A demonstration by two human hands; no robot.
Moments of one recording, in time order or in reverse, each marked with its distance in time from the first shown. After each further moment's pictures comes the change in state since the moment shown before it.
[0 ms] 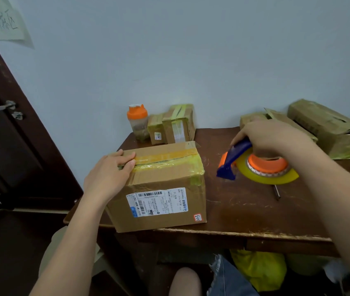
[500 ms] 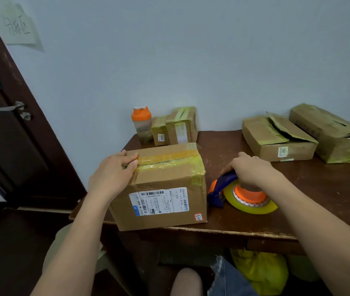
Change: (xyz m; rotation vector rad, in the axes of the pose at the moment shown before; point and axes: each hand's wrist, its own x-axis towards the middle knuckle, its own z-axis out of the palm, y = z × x) left_hand -0.004 -0.004 0.001 -0.038 0.002 0.002; right_hand -0.011 -0.031 0.063 0.051 -0.160 0.049
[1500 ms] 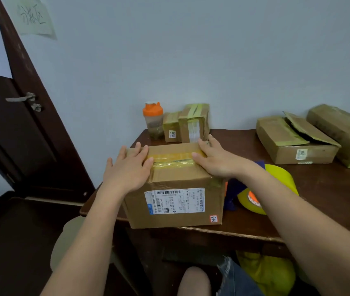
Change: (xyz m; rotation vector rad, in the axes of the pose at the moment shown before) left_hand 0.017 -0.013 0.003 0.269 -0.183 0.043; right_hand 0.025 -0.086 -0.021 0.547 -0.020 -0.213
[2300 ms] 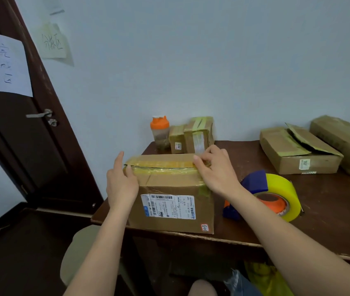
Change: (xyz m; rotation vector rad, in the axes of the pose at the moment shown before) left_hand -0.016 -0.010 0.014 -0.704 0.544 -0.290; right_hand -0.001 -0.003 0.031 0.223 0.530 -0.186
